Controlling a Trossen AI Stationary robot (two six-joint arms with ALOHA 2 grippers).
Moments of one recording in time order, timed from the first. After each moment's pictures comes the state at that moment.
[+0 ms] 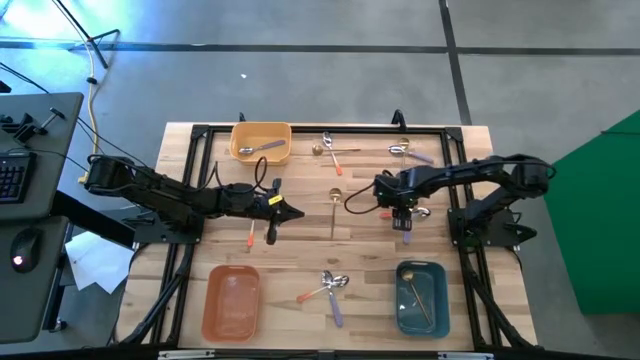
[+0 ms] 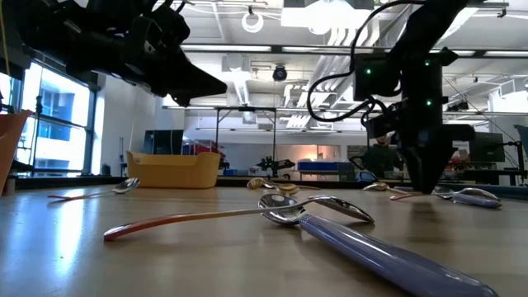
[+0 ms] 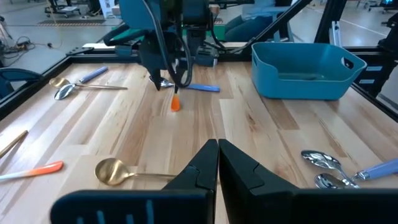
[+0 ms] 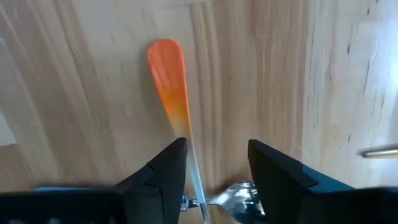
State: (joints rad) left arm -0.01 1.33 0.39 0.70 0.01 0.00; right arm -0.22 1.53 0.76 -0.76 0.07 -0.09
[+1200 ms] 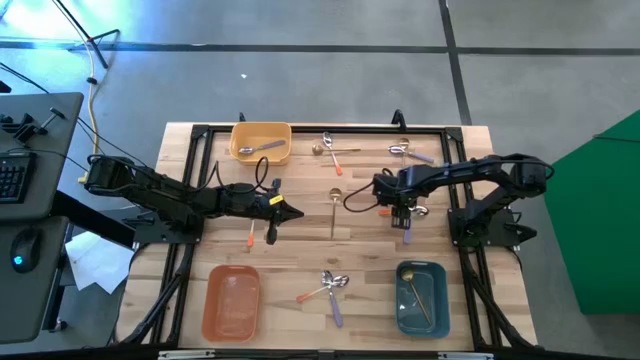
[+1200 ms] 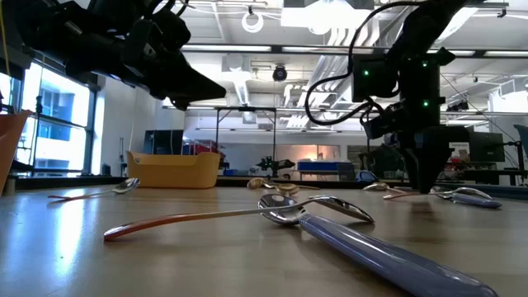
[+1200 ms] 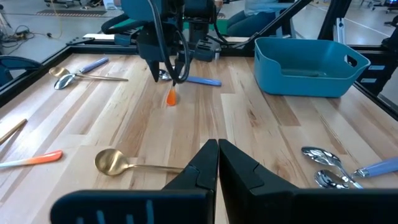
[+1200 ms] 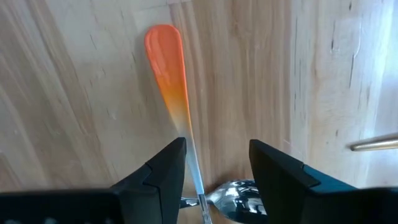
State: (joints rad) left arm -0.01 1.33 0.39 0.68 0.01 -0.02; right arm -0.23 1.54 0.77 -0.78 0.10 -0.06
